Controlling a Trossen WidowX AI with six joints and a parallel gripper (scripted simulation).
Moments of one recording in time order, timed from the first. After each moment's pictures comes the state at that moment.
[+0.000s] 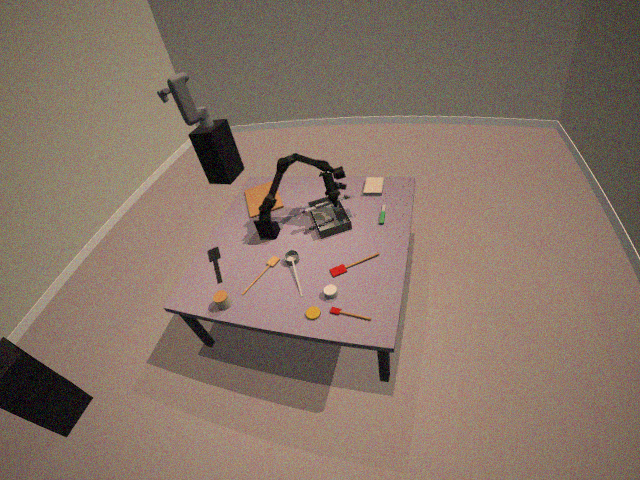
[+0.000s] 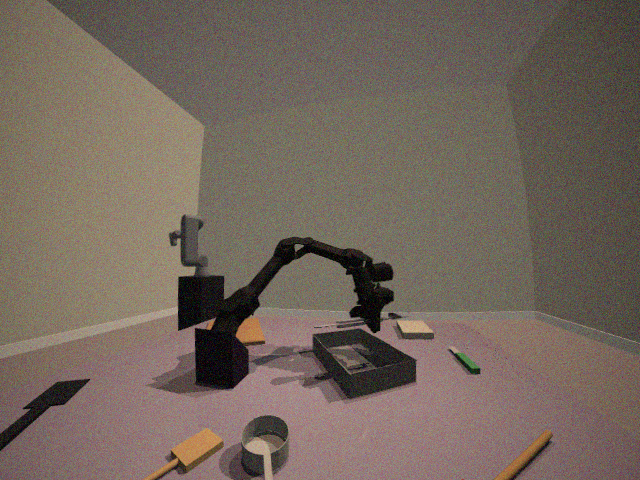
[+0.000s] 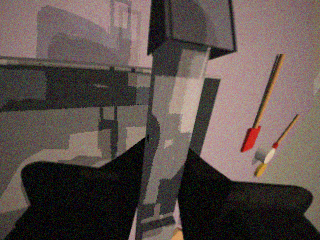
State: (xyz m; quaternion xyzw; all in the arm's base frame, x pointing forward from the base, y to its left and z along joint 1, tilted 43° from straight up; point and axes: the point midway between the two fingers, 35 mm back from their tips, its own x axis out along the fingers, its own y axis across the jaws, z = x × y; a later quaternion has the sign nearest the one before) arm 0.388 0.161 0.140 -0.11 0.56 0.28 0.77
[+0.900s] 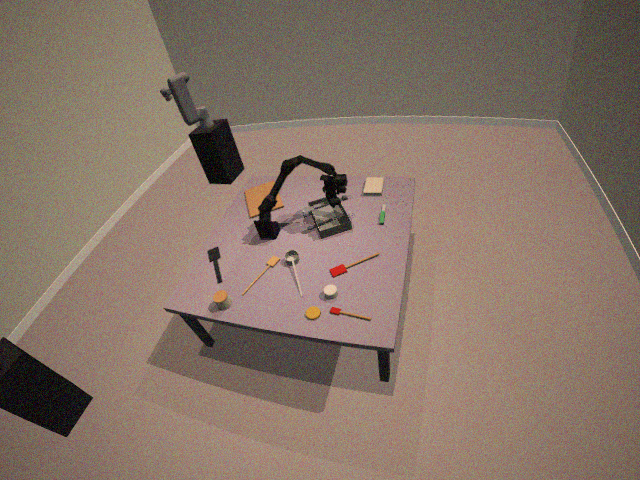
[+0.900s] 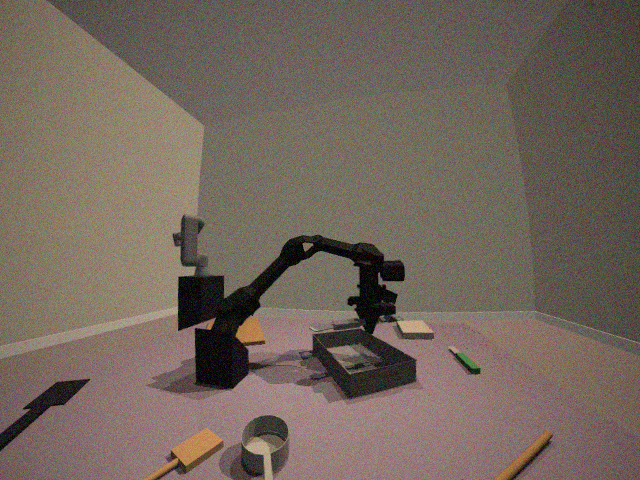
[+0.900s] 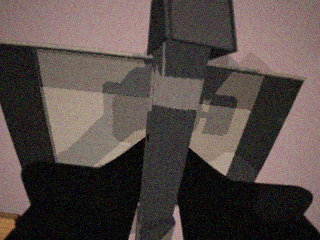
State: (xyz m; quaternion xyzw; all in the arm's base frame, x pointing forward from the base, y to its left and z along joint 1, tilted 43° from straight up) arm 0.374 0.160 0.135 0.03 0.57 0.46 0.68
